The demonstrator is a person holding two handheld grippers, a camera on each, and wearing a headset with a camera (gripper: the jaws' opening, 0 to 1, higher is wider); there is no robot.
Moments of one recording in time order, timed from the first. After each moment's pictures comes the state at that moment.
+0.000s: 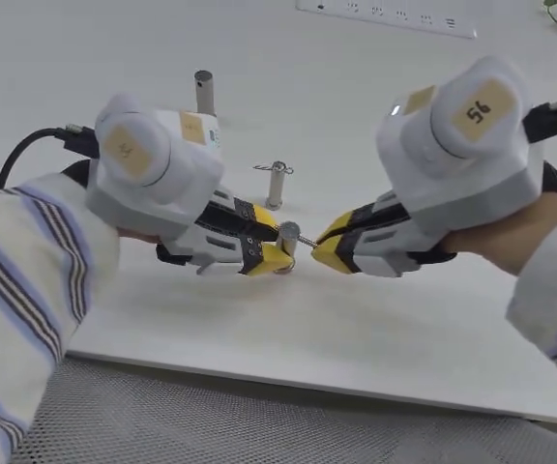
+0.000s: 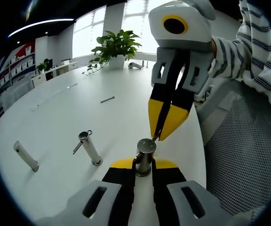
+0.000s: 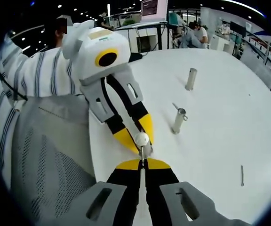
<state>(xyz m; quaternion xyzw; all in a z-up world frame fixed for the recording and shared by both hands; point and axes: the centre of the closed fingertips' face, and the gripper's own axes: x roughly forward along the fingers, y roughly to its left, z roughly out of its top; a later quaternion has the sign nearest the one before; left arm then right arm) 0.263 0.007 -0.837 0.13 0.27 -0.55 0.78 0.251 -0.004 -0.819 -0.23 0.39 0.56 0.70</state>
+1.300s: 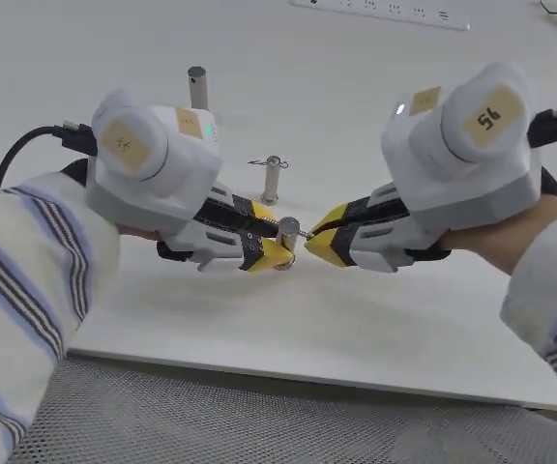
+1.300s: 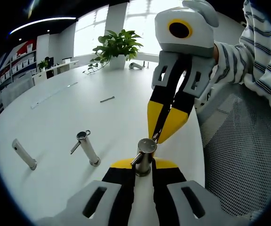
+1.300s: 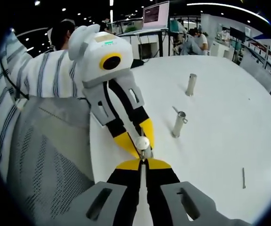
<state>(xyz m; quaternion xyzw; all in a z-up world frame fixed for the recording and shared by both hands) 0.262 0.004 -0.837 0.12 0.28 -0.55 0.78 0.252 -0.002 -0.819 -0.22 0.36 0.57 0.71</state>
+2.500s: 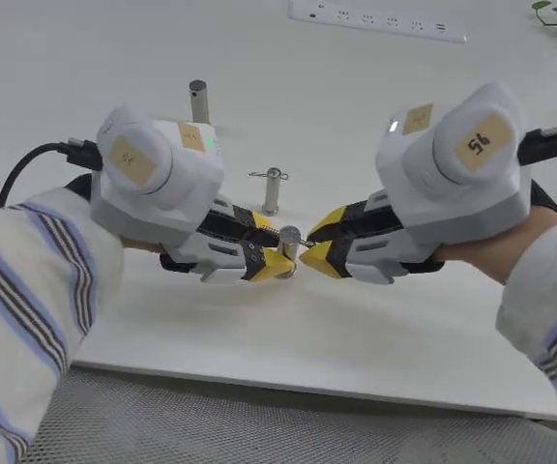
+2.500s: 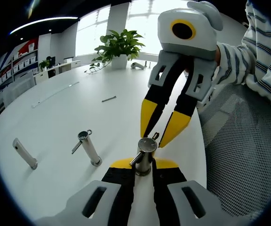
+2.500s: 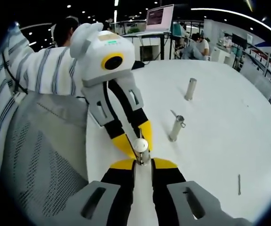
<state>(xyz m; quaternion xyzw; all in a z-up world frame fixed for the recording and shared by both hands) 0.266 0.004 -0.839 0.12 0.28 -0.54 0.78 0.259 0.001 -0.819 -0.24 0.33 0.57 0.71</state>
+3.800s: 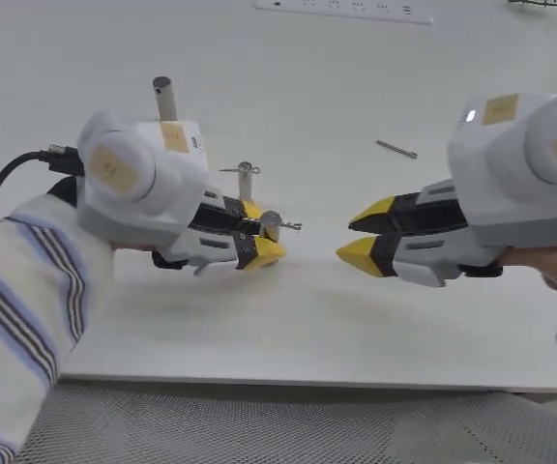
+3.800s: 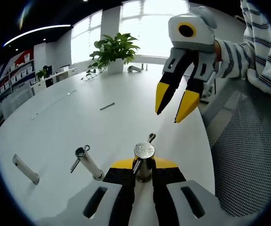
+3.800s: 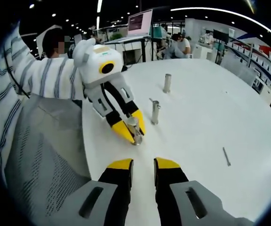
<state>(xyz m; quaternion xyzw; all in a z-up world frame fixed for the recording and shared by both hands) 0.280 -0.016 -0.835 0.14 0.24 -0.55 0.79 0.261 -0.058 -0.805 -0.20 0.33 0.52 0.76</state>
